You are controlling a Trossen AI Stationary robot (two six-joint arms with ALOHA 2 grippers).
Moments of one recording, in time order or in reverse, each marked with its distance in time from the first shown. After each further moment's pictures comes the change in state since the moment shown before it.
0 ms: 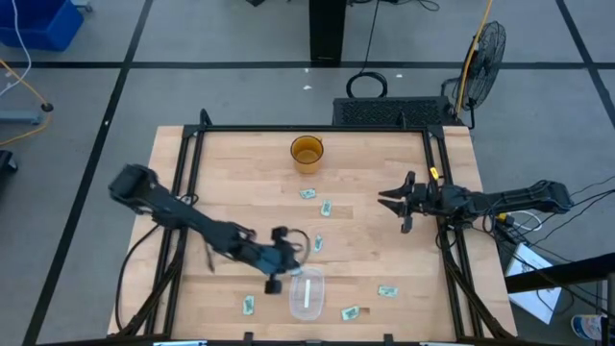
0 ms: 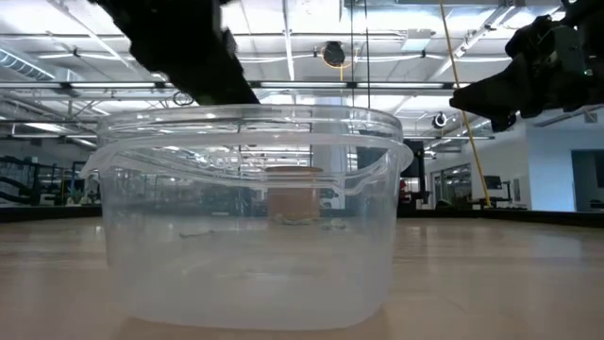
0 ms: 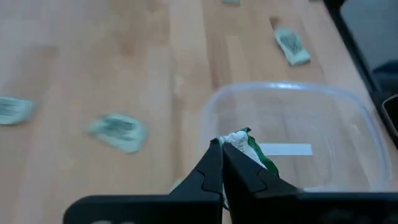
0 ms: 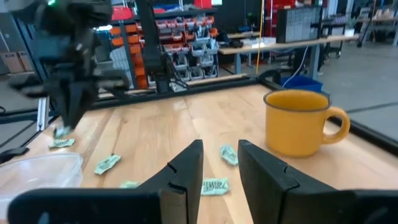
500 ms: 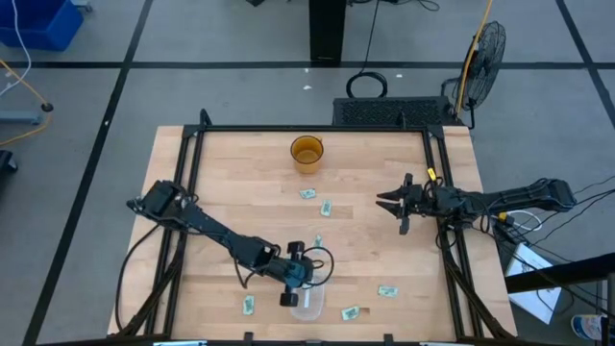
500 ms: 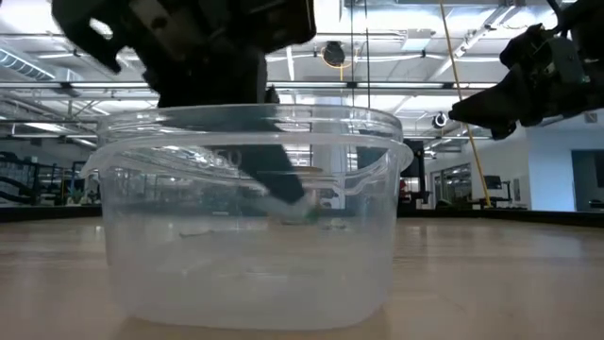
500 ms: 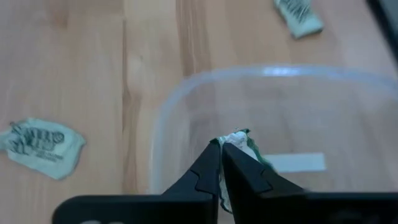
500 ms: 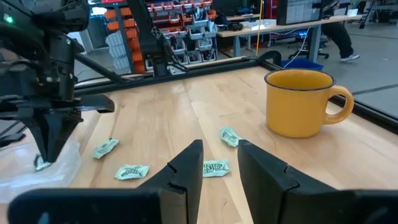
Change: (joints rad) left arm 0.001 0.249 0.158 -0.001 0.065 -0.002; right arm 0.000 0.069 0.000 -0.004 0.000 0.022
